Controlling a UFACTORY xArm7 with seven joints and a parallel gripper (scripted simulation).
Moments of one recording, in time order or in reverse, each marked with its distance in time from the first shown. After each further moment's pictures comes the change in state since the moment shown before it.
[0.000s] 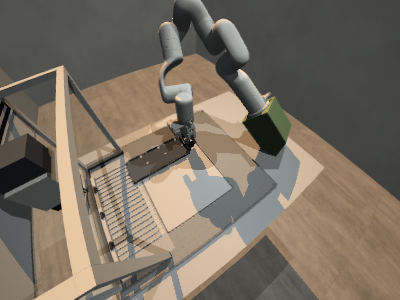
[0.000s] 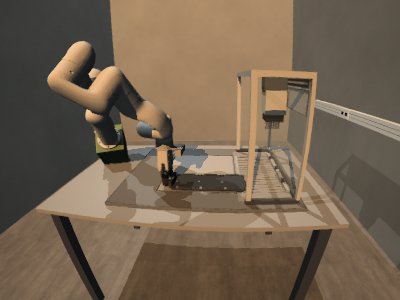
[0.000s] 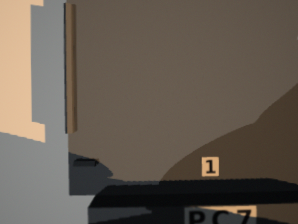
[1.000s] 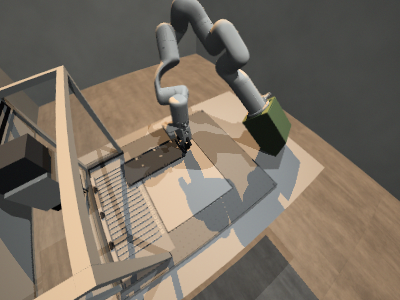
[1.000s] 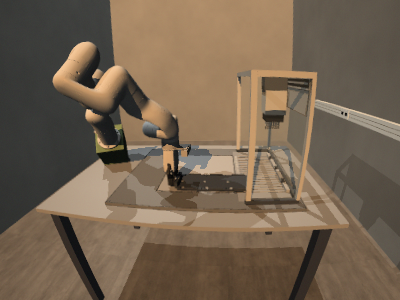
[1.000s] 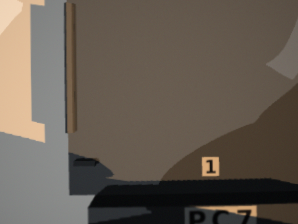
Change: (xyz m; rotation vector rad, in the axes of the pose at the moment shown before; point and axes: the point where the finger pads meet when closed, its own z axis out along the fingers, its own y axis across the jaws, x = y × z) arm 0.026 0.000 0.000 0.000 0.000 0.000
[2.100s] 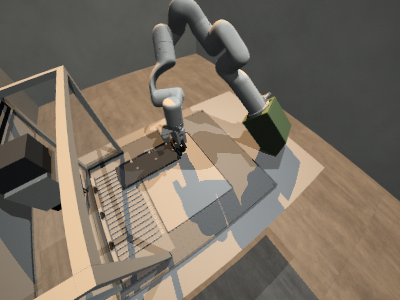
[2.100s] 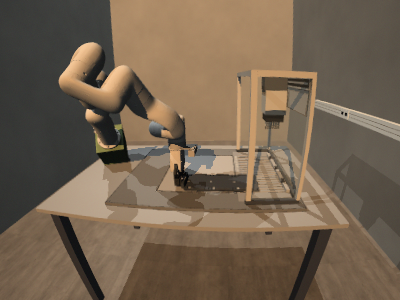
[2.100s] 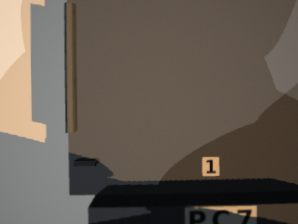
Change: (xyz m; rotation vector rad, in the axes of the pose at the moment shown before) arm 0.029 0.000 0.000 0.000 0.000 0.000
